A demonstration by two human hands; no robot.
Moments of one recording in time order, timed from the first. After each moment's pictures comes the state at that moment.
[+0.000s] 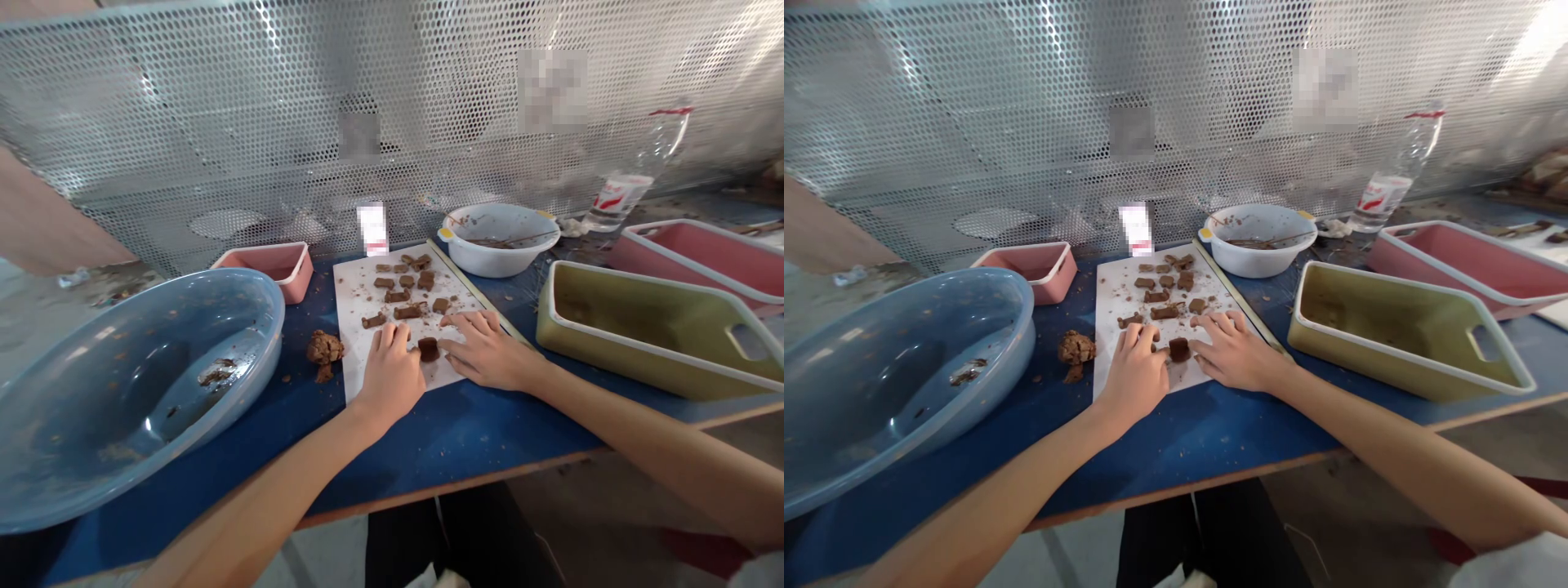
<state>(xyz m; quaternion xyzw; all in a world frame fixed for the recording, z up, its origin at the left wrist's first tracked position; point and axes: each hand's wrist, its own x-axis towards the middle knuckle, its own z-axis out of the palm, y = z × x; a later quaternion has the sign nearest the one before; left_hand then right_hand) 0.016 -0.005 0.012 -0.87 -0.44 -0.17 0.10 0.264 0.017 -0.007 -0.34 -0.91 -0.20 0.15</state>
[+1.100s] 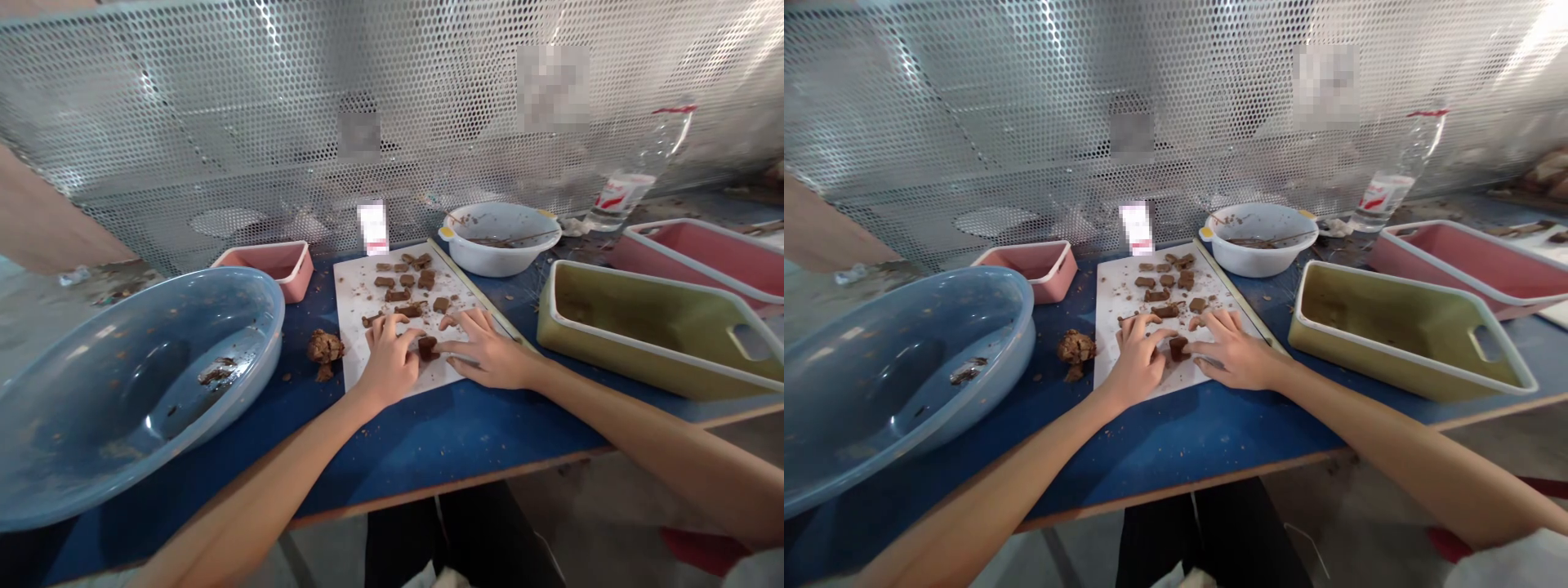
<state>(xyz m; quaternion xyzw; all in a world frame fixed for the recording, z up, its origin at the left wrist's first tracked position) 0.009 0.018 -0.006 -0.83 -0.48 -0.25 -0.10 0.270 0.022 -0.006 -0.32 -0.92 -0.01 0.21</state>
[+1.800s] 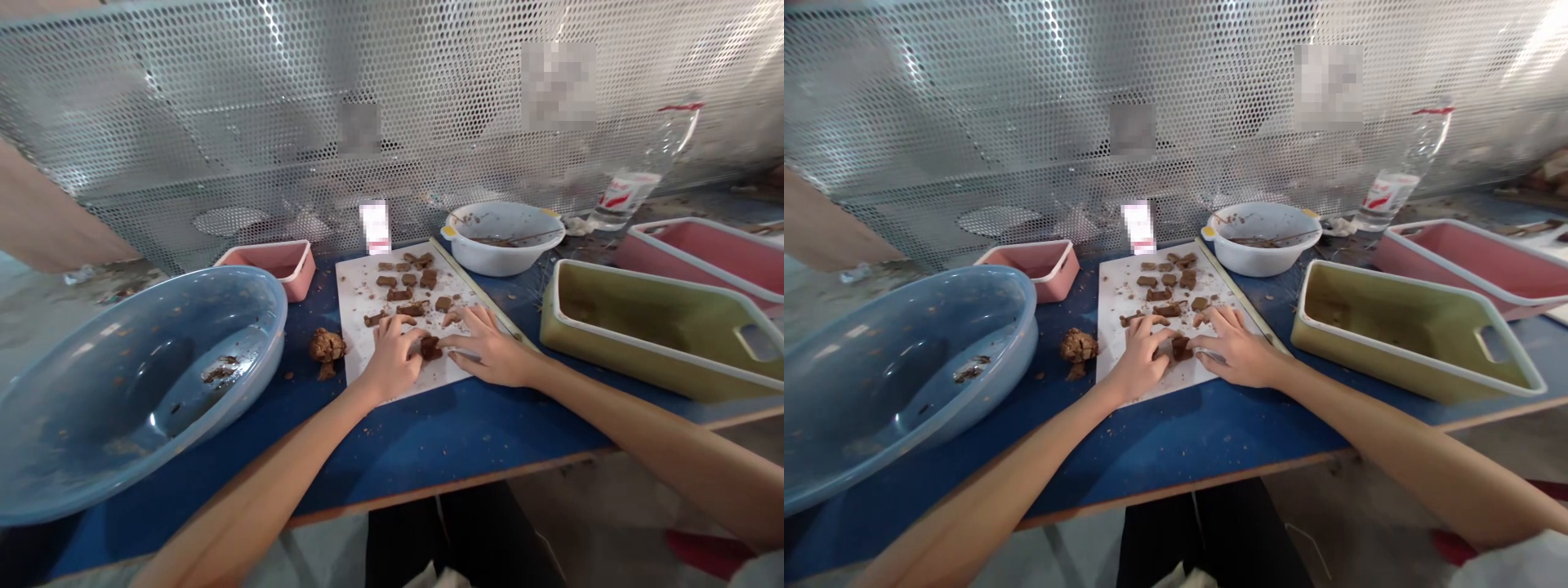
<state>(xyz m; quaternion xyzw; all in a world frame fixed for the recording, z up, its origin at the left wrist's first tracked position) 0.007 0.027 -0.004 -0.84 -0.46 -0.23 -0.17 0.267 0.024 -0.006 -0.34 -0.91 0.01 0.22</state>
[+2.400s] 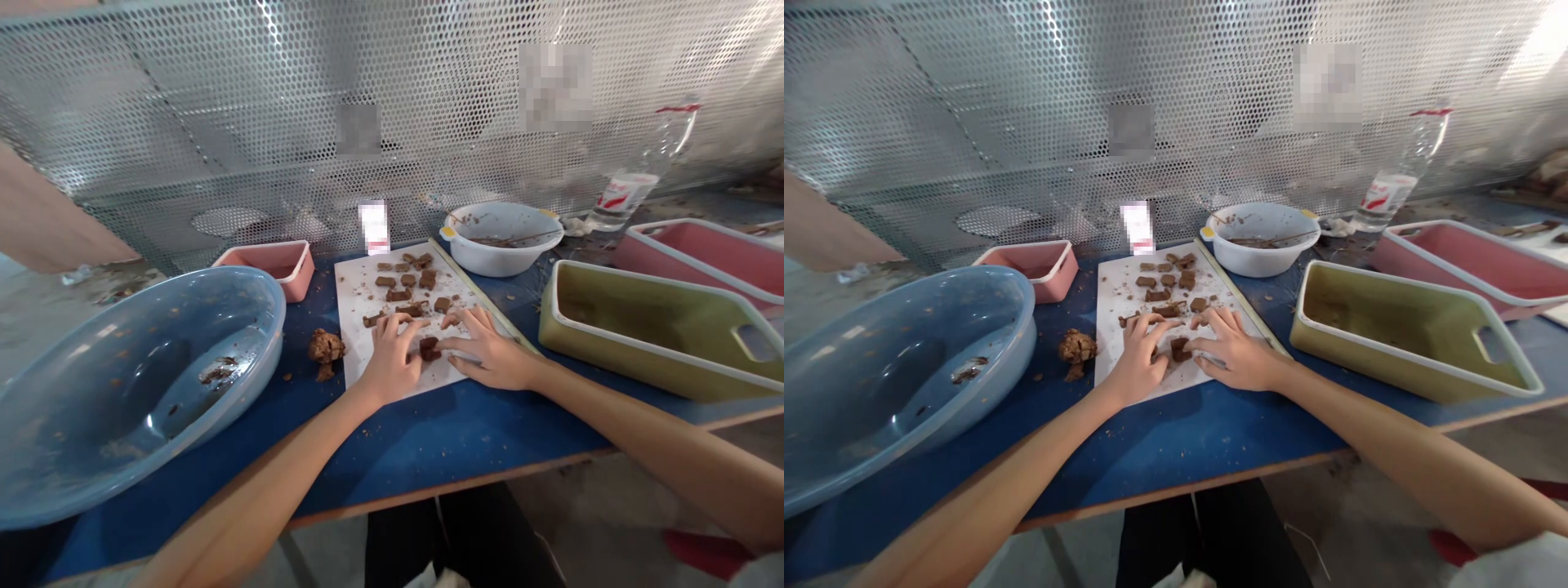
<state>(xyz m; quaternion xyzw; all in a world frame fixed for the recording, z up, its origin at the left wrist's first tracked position) 0.007 0.022 -0.002 -0.84 -0.45 -0.26 -0.16 0.267 0.021 -0.004 -0.34 -0.91 0.01 0.23</state>
